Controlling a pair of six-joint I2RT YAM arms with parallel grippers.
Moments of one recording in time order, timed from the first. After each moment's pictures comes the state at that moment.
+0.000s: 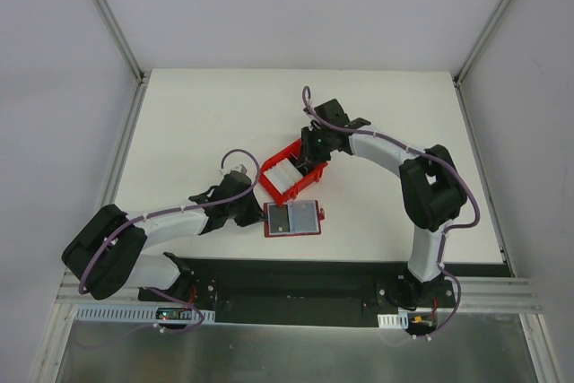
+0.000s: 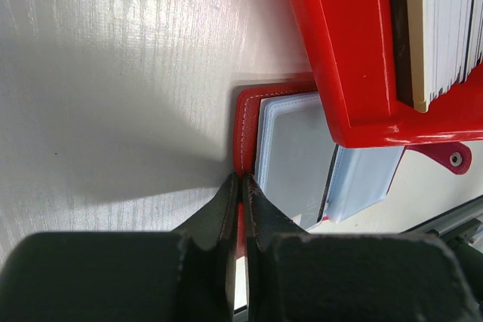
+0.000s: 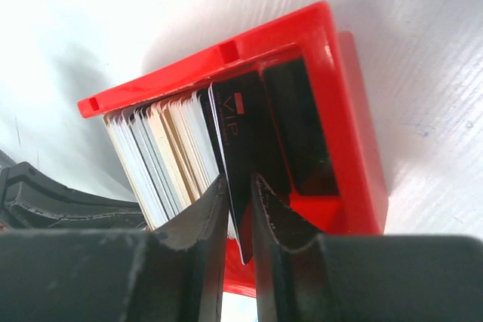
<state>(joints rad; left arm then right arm) -0.68 1.30 0.45 -0.05 0.05 -0.99 0.58 1.91 1.38 -0.44 -0.35 0.44</state>
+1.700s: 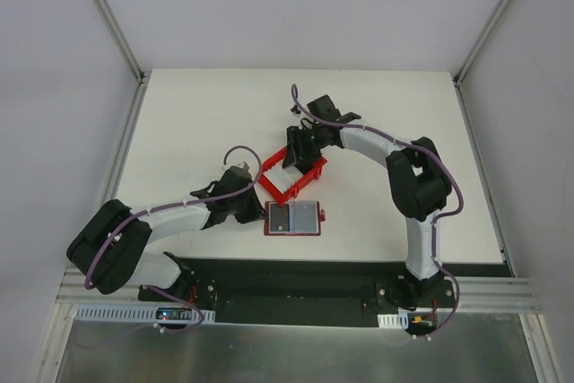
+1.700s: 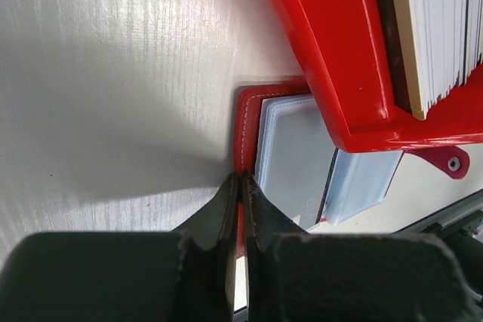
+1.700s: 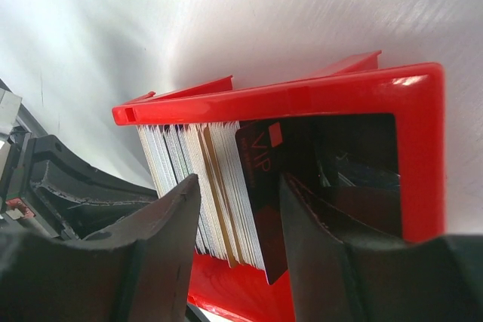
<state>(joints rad) -0.65 1.34 0.48 -0.06 0.10 -0.94 0.58 2.04 1.51 -0.48 -0.51 0.34</state>
